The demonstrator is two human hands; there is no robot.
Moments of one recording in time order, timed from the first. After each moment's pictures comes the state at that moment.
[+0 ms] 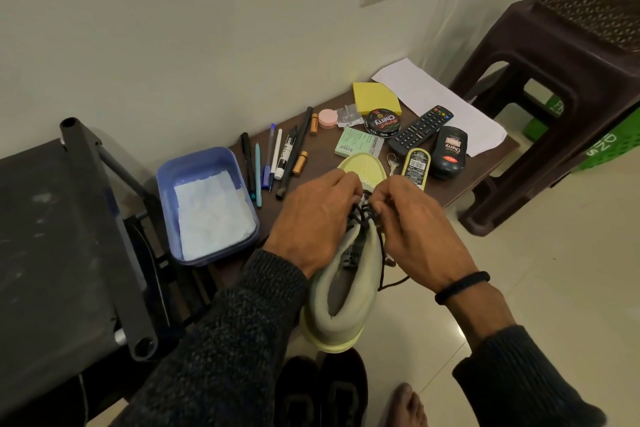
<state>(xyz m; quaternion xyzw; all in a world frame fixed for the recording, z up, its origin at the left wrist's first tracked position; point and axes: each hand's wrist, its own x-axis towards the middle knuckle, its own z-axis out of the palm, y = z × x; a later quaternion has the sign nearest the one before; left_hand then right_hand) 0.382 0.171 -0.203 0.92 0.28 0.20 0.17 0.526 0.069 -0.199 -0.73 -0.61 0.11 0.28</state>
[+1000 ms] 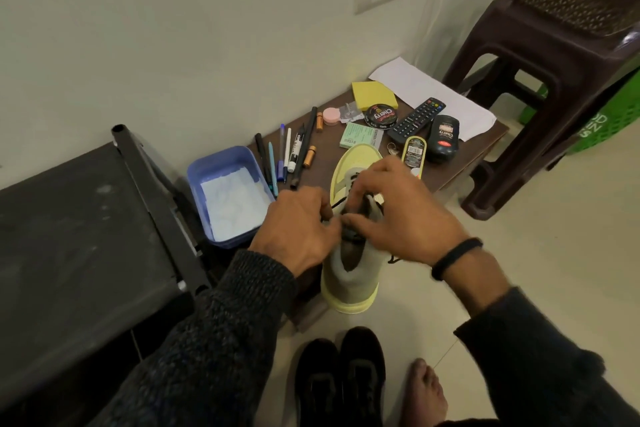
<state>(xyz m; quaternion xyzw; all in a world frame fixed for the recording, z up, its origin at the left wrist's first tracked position) 0.321 0.143 -0.164 0.87 0.42 0.09 0.25 0.480 0.056 -0.147 -0.75 -0.59 0.18 0.24</state>
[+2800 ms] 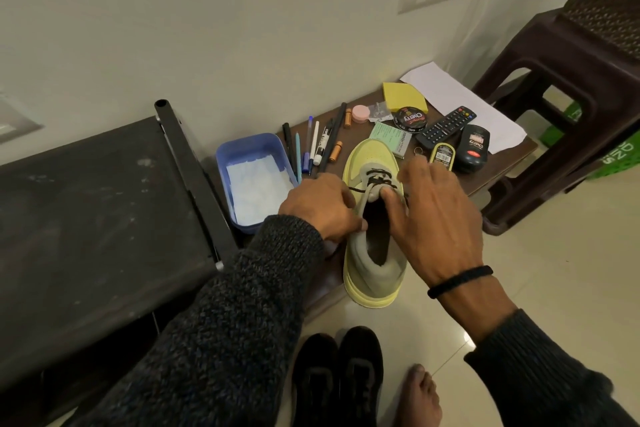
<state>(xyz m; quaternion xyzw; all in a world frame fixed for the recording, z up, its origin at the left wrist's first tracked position) 0.323 0.158 -0.132 0.78 0.47 -0.08 0.40 0.455 0.061 -0.161 -0.84 -0.53 -0.05 0.15</state>
